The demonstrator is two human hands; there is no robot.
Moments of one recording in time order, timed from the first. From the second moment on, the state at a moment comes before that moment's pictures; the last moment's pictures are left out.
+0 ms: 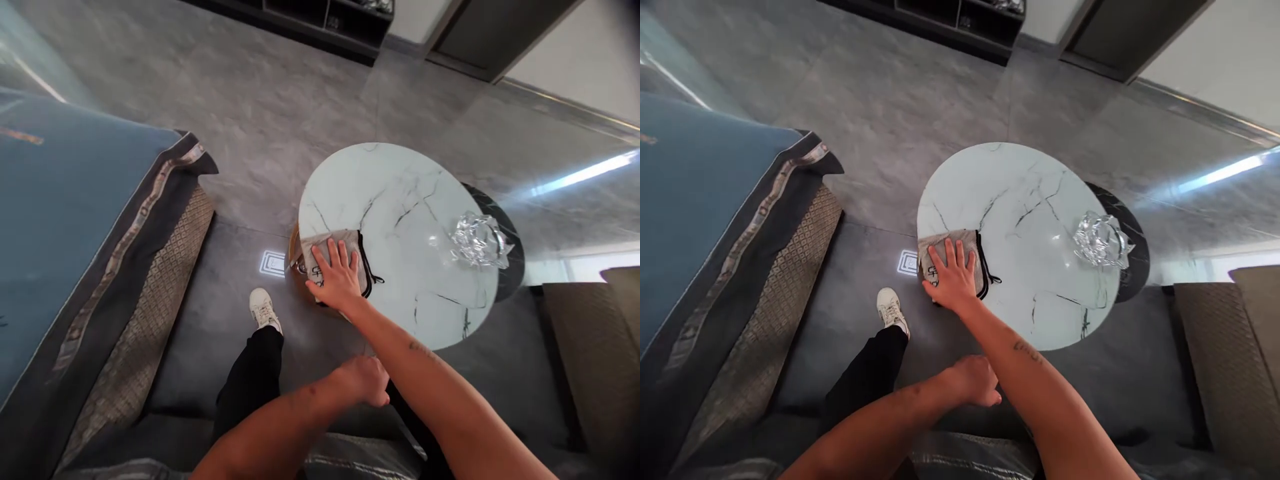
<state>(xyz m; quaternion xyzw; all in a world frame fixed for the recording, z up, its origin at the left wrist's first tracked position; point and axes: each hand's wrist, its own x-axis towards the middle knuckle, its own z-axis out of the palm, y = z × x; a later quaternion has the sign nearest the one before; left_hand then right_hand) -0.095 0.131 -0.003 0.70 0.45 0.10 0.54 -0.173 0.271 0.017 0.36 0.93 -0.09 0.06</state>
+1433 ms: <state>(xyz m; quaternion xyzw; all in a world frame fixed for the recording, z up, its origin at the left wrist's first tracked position) -0.112 0.133 -0.014 0.76 0.44 -0.07 0.47 -0.100 0.241 0.035 0.22 0.97 -0.12 0.04</state>
